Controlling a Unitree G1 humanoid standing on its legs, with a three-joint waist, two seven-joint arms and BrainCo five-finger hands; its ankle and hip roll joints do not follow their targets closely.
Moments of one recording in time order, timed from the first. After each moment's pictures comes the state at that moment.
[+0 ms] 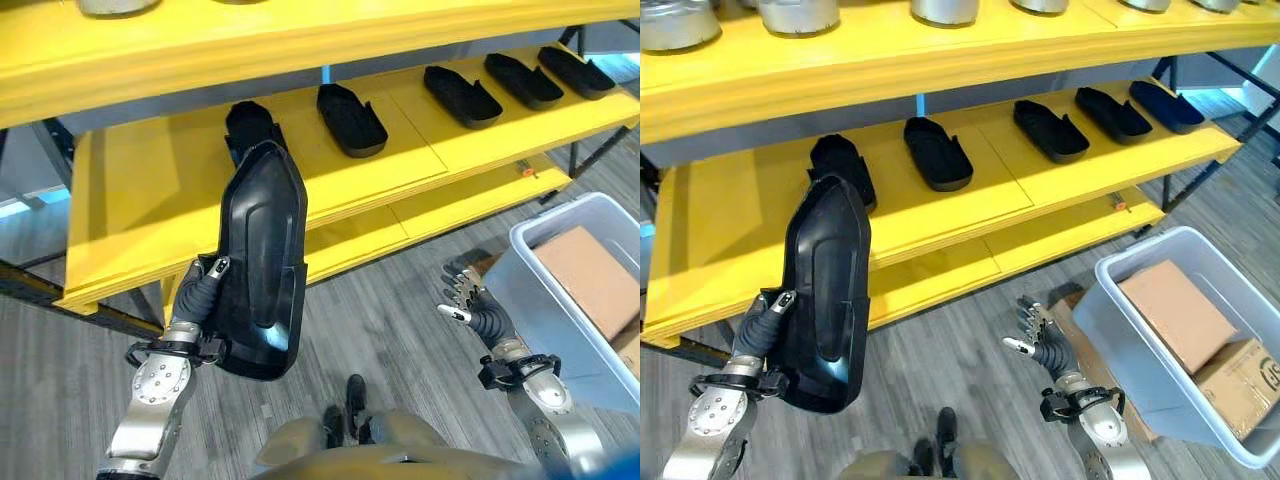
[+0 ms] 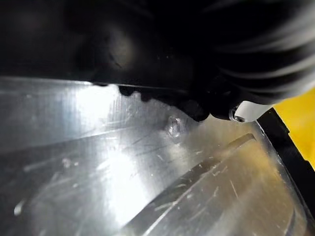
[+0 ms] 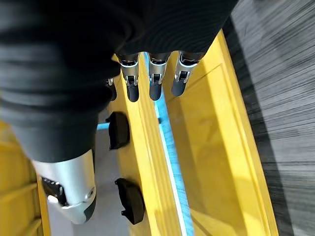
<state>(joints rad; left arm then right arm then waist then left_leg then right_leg) 0.30 0.47 0.03 -0.18 -0.29 -0.14 0.07 0.28 -0.44 0.15 -0.04 0.51 -0.10 0.11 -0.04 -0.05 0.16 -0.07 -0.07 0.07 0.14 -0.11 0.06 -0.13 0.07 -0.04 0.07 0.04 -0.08</state>
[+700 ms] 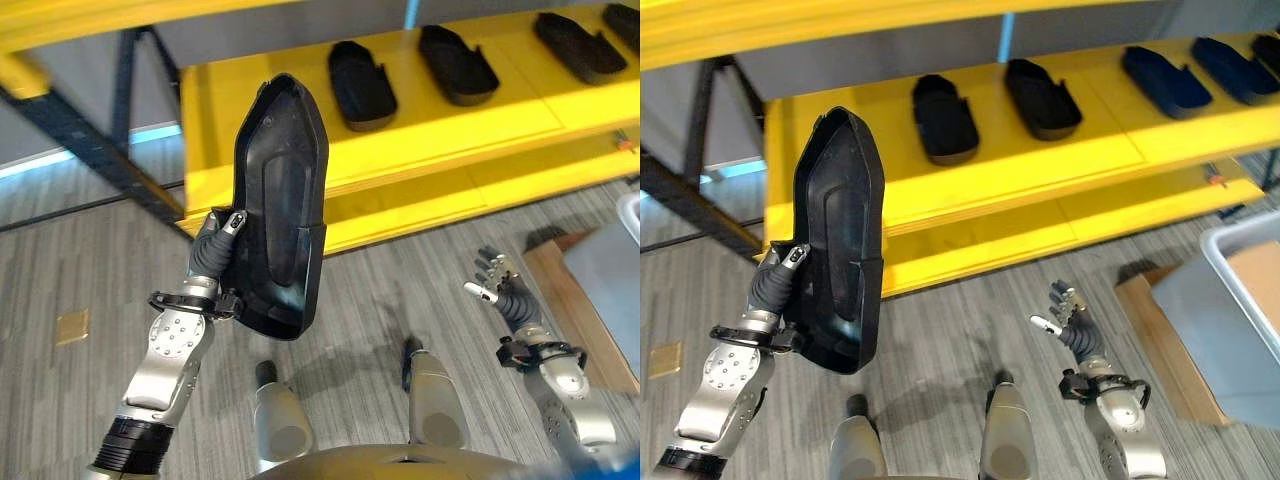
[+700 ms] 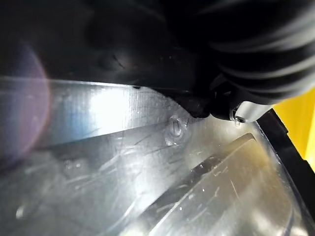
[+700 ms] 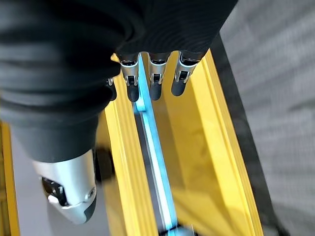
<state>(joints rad) 0.06 0.57 -0.03 -0.18 -0.38 -0.15 0.09 0.22 -0.41 0.10 0.01 0.54 -0.13 0.02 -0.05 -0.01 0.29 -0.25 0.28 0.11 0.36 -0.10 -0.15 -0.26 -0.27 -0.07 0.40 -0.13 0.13</state>
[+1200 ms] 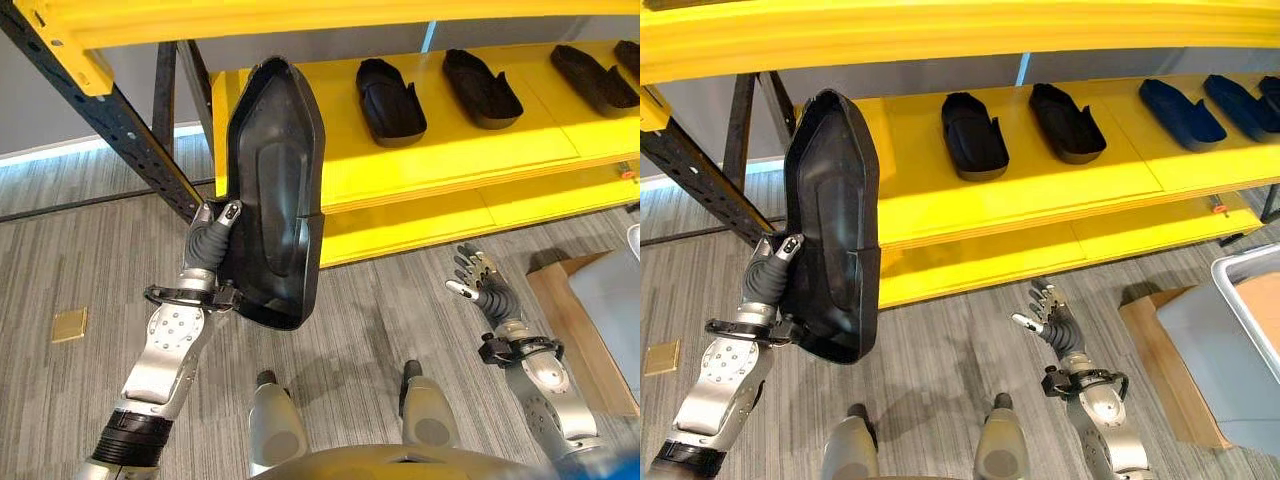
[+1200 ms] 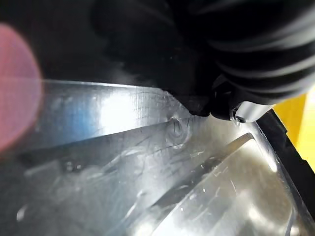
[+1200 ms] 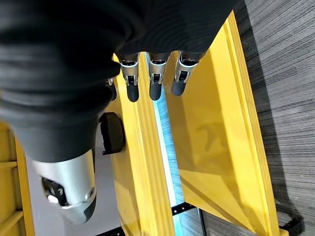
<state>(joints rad) 0.01 0.52 -0.05 -0.18 -0.37 -0.16 0.14 0.18 -0.41 0.17 0.01 0.54 -0.13 0.03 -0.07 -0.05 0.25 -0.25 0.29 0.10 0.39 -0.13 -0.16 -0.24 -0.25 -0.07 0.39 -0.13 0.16</state>
